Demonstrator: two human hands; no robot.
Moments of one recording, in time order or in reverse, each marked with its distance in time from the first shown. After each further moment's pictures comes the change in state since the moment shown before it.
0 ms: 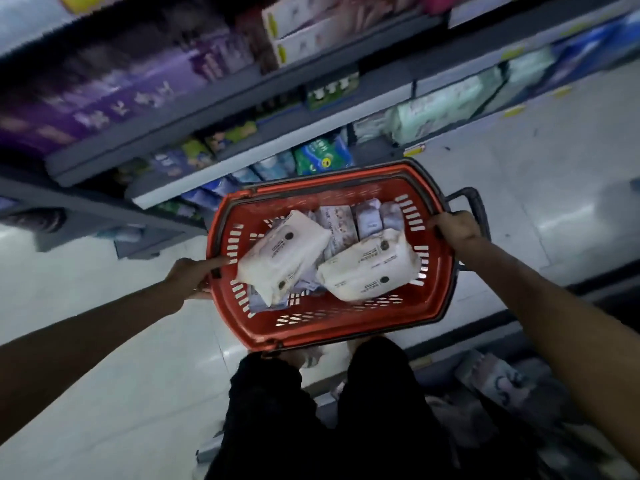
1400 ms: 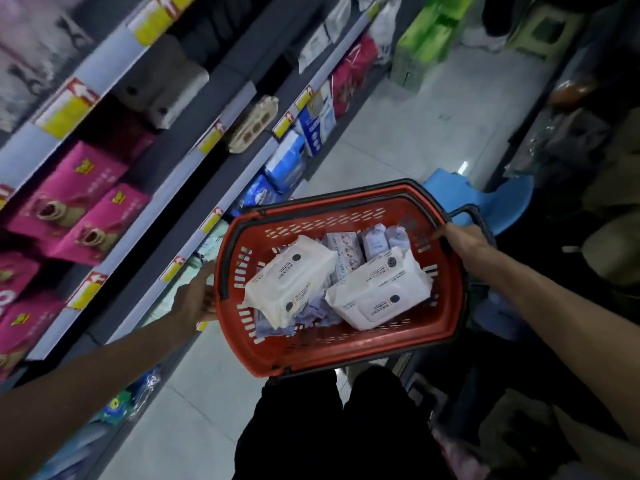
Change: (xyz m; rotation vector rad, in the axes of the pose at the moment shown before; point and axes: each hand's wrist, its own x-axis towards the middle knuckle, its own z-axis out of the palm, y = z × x) left_hand -0.281 0.591 0.783 0.228 -0.169 0.309; right_hand 0.317 0.169 -0.853 0.561 0.313 0.321
